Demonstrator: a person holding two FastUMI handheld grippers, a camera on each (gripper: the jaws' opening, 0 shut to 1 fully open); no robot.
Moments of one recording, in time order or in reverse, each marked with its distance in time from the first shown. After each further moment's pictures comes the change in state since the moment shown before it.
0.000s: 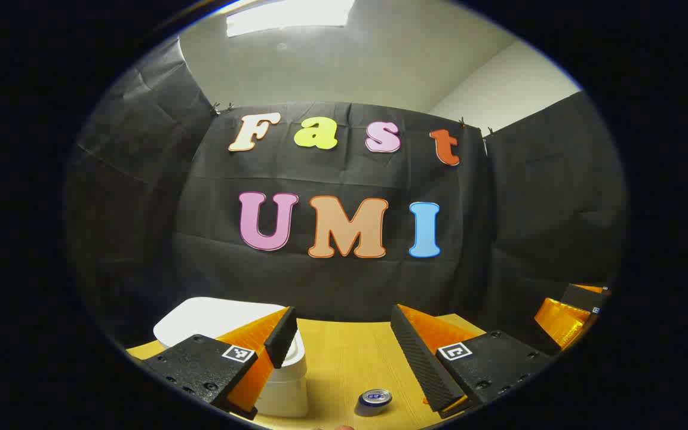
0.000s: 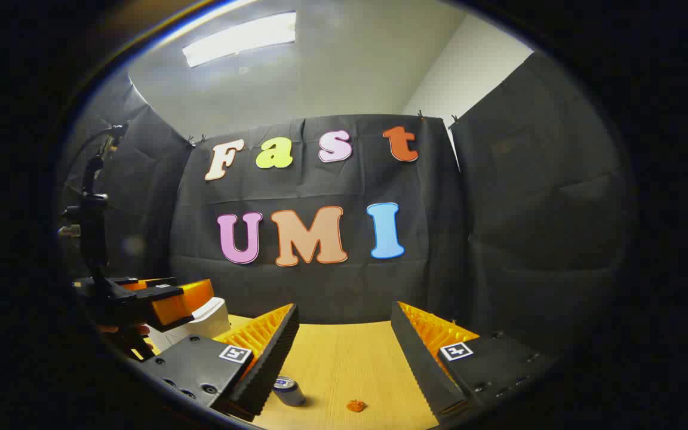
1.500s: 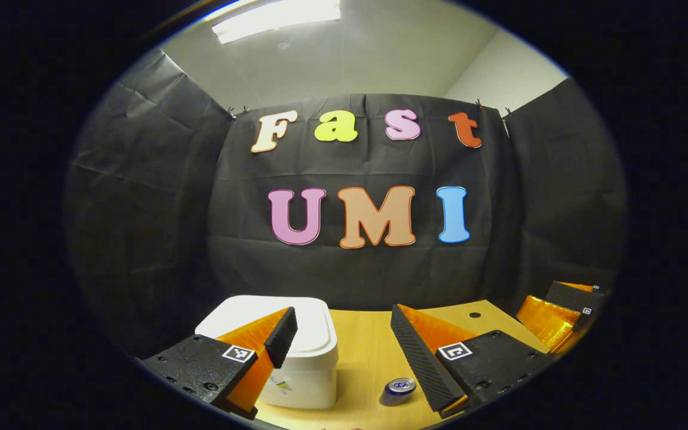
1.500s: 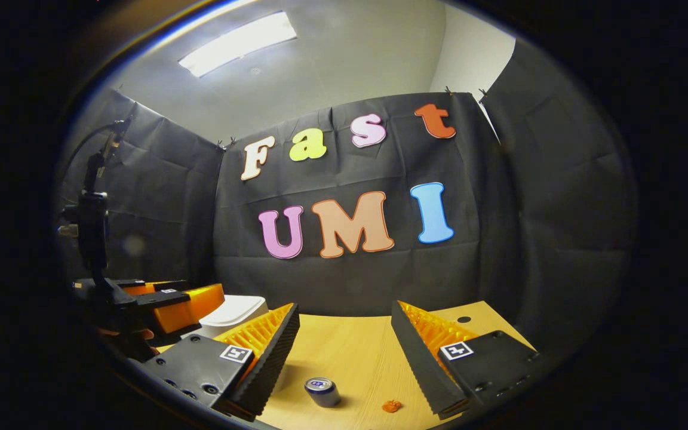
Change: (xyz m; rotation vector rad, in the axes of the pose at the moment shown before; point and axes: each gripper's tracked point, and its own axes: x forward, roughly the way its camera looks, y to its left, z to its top) left arm -0.029 0.024 0.003 0.060 0.055 0.158; right arm 0.031 0.036 -0.009 0.031 0.062 0.238
